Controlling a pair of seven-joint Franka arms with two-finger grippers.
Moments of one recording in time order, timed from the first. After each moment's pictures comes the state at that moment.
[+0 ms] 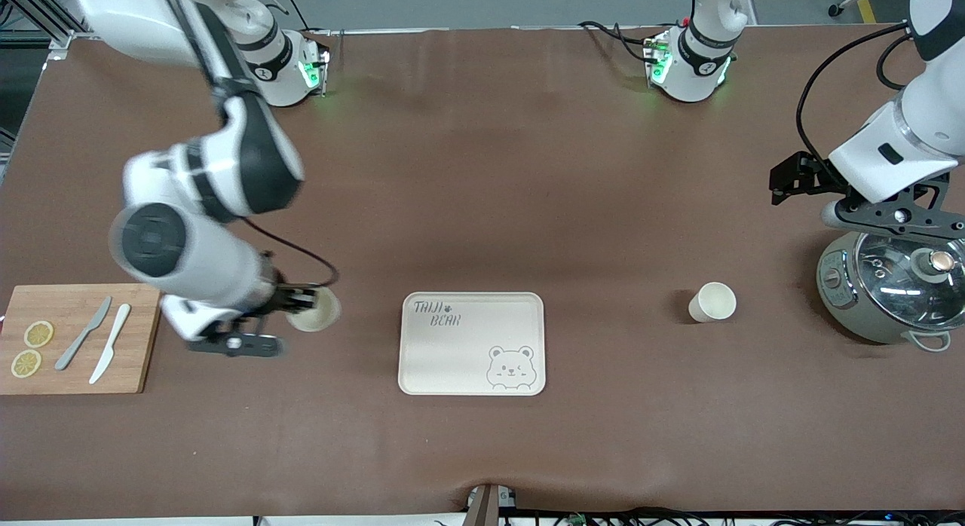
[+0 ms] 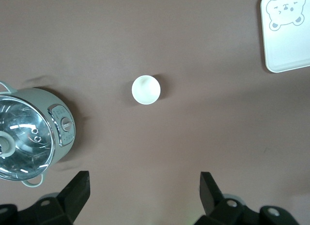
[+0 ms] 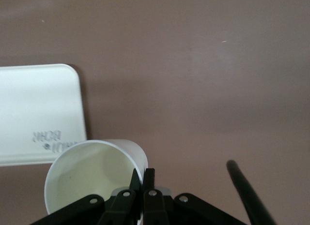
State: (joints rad) left arm -0.14 0.16 -0.03 -1.38 0.04 1.47 0.06; right arm 0.24 0.51 0.00 -1.25 0.00 1.70 0.26
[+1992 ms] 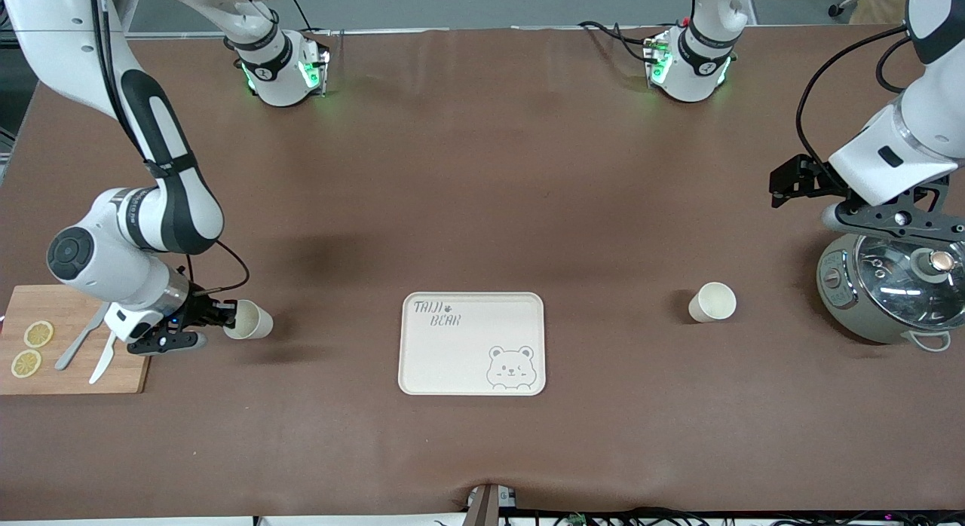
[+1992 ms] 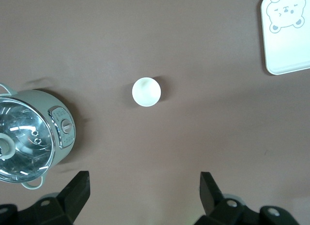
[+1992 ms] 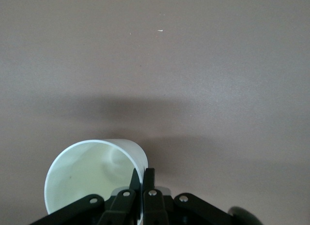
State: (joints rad) left arm -0.14 0.16 -0.03 -1.38 0.04 1.48 0.06; right arm -0.03 0.49 0.03 -1.85 0.12 2.41 -0.20
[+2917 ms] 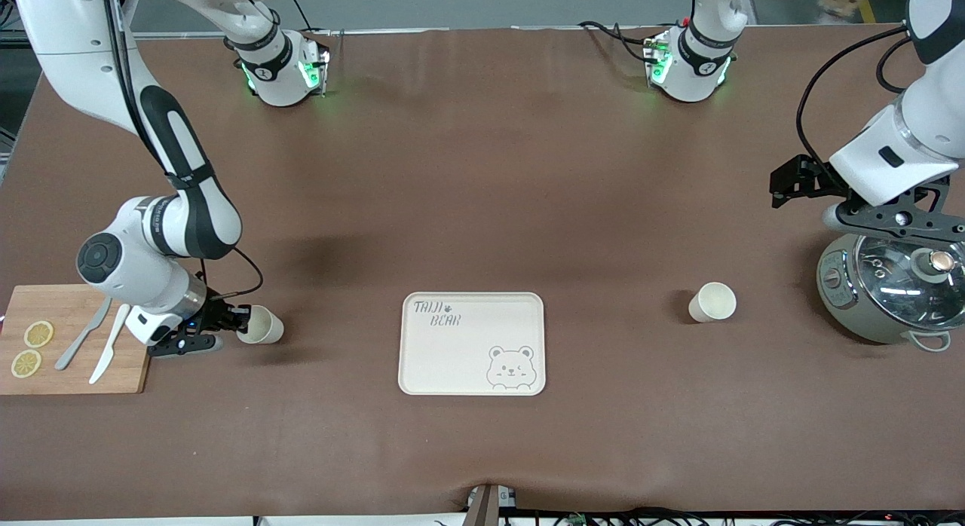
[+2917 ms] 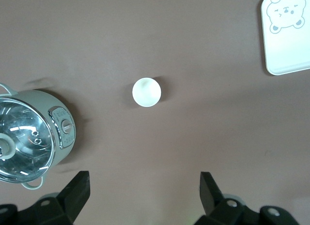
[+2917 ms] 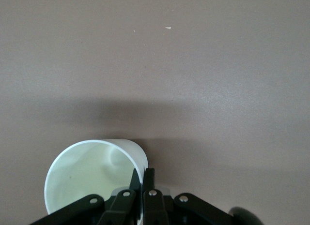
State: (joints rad) left arm -0.14 0.16 -0.03 -1.38 0.04 1.48 0.06; right arm -0.01 0.54 0.03 -1.87 0.12 2.51 -0.20
